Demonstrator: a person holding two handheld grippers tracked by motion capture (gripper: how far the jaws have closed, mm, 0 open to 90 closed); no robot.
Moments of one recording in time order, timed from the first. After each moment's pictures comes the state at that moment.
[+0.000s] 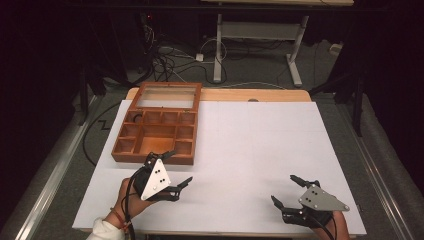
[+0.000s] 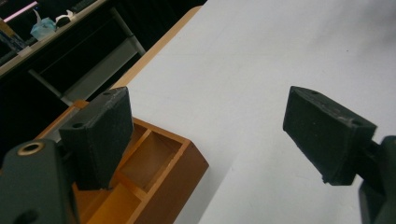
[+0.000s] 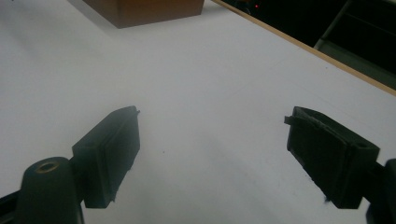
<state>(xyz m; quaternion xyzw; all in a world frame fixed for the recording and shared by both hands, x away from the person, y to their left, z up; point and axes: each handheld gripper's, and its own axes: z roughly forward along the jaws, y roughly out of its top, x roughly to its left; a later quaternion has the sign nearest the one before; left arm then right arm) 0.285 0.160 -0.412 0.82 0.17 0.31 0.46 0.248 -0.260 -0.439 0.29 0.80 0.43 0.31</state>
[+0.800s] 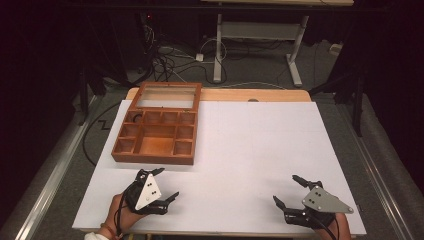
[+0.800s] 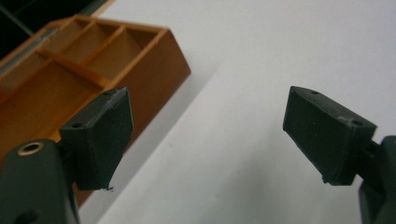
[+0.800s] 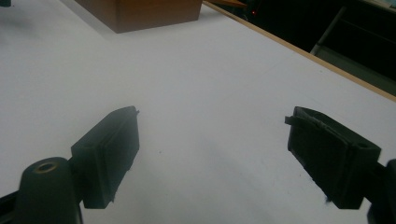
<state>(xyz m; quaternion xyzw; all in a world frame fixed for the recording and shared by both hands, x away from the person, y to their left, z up) 0.274 0.192 -0.476 0.83 0.24 0.27 0.42 0.246 -0.265 -0.440 0.29 0.79 0.44 0.31</state>
